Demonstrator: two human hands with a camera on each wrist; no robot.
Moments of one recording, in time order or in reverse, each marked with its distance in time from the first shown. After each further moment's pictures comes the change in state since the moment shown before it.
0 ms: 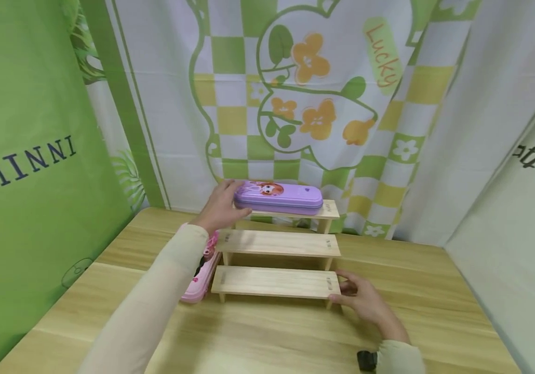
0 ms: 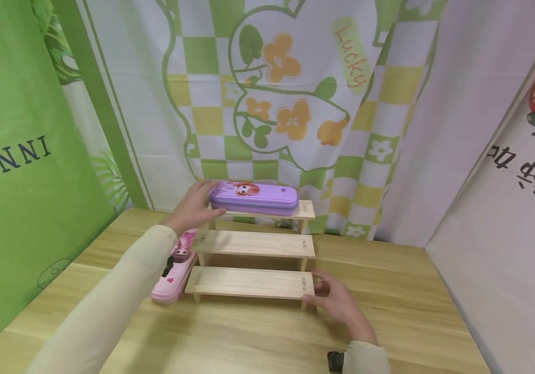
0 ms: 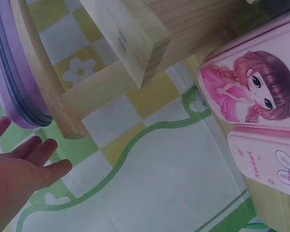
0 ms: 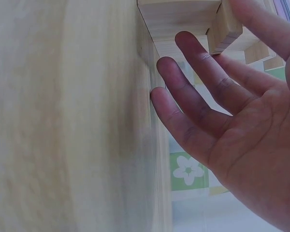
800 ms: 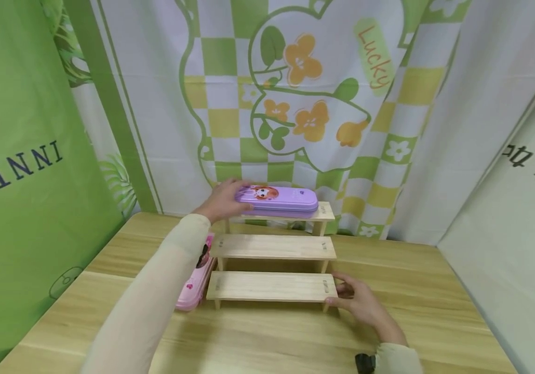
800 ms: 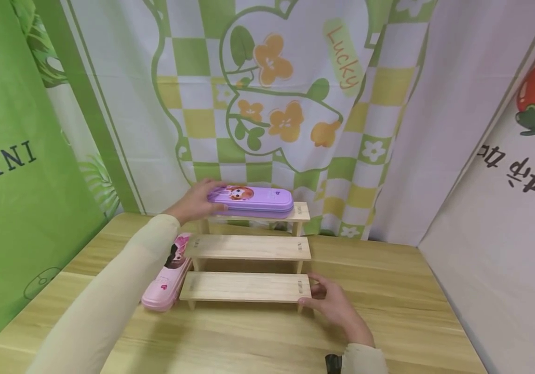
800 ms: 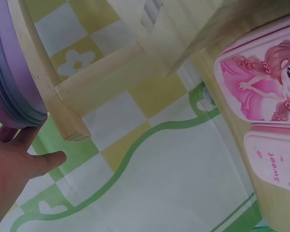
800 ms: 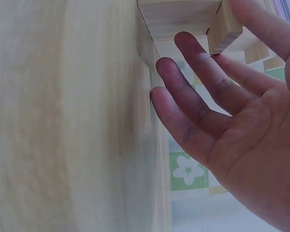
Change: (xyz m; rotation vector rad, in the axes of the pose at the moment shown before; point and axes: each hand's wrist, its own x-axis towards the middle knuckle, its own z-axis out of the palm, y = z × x) left_hand 0.037 0.001 -0.001 0.007 -0.126 0.070; right_hand 0.000 0.002 0.001 0.022 0.003 0.018
